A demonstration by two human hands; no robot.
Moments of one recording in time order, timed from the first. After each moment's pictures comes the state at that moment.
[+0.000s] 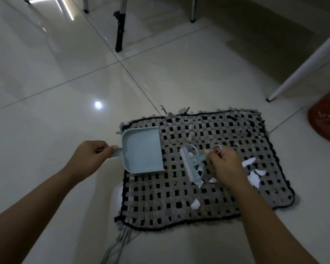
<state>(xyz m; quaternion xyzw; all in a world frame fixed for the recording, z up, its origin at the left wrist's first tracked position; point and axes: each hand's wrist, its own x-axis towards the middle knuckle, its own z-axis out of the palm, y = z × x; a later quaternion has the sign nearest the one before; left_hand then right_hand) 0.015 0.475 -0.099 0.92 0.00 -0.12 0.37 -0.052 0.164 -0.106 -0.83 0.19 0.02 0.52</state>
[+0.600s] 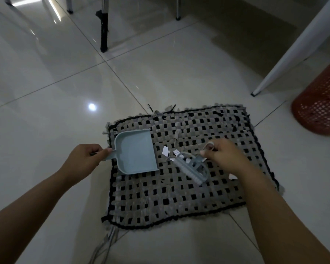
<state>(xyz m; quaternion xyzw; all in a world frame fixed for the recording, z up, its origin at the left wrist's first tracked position) 0.009 0.452 -0.103 0.93 -0.01 -0.15 0.34 -0.049 0.119 -0.085 -0.87 0.13 0.19 0.44</state>
